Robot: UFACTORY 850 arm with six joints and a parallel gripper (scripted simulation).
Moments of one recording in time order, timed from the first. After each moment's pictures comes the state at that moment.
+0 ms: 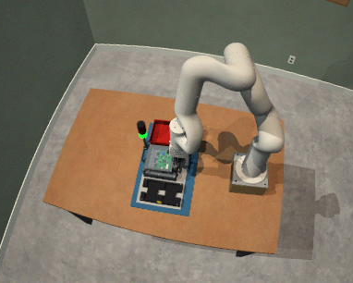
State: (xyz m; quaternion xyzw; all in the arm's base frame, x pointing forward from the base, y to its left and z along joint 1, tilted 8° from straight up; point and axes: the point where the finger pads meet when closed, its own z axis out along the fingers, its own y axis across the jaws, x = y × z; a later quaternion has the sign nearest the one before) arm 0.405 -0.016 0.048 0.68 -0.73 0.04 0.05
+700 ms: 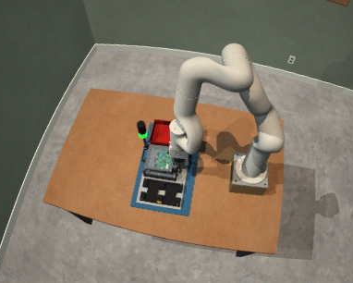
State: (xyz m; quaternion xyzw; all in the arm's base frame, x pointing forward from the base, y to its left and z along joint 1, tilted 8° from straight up) arm 0.406 -0.017 0.040 0.68 -0.73 0.04 0.05
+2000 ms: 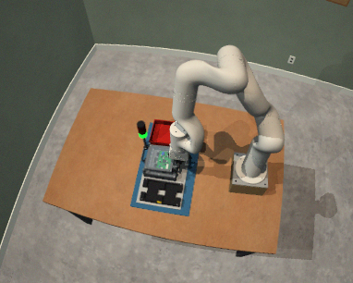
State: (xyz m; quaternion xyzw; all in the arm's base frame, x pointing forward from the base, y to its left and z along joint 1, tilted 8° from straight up) arm 0.405 -0.019 0.020 0.68 -0.73 0.04 0.05
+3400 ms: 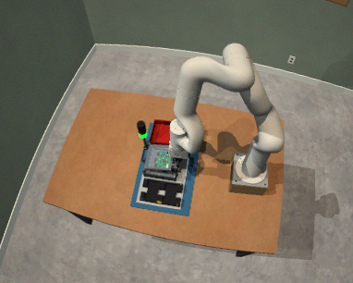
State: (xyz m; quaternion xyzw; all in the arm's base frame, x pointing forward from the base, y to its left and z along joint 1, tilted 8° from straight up) arm 0.408 -0.016 0.044 0.68 -0.73 0.05 0.05
